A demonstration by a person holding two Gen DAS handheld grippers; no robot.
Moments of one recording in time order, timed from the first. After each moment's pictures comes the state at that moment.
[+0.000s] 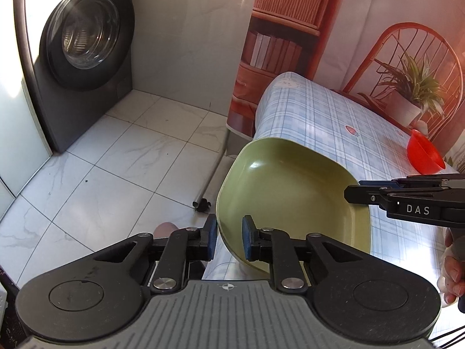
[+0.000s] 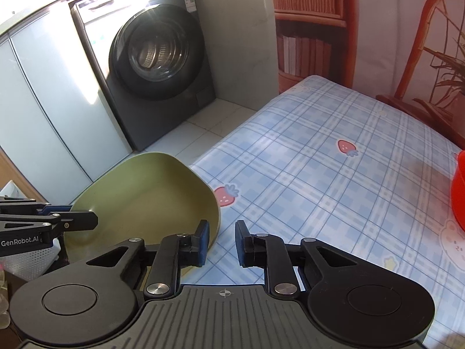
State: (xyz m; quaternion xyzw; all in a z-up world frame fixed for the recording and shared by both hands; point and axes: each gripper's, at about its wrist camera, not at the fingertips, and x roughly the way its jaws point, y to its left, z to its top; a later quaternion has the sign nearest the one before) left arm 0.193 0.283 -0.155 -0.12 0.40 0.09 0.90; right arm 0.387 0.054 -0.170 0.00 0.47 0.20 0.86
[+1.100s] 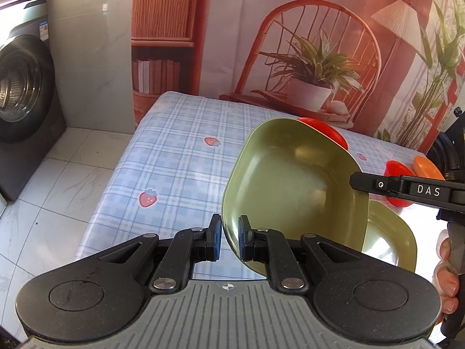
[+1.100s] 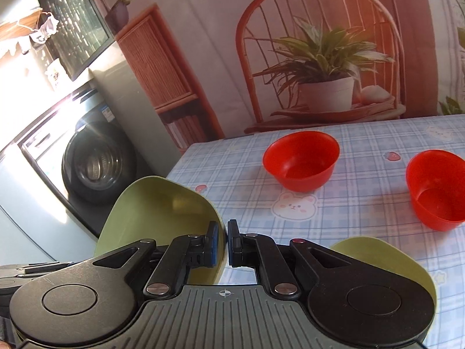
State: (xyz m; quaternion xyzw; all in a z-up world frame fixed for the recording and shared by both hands) left arm 0.224 0.118 -0.101 -0.06 0.37 -0.03 0.92; right arm 0.288 -0.160 -0.095 0.19 0.36 0.05 0.91
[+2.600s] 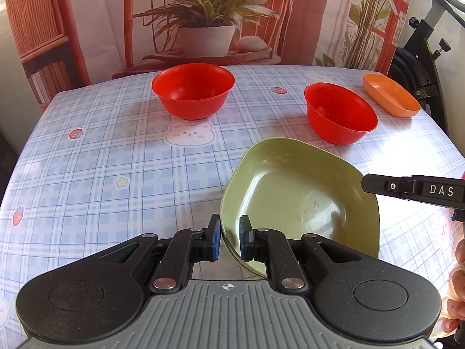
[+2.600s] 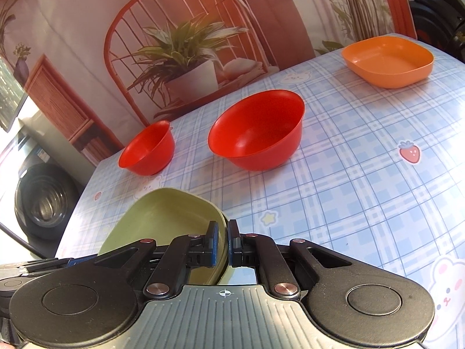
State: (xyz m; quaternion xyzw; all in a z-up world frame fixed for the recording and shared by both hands) left arm 0.252 -0.038 -0.152 0.06 0.43 -0.12 0.89; right arm 0.194 -0.301 -0.144 0.28 0.38 -0.08 0.88
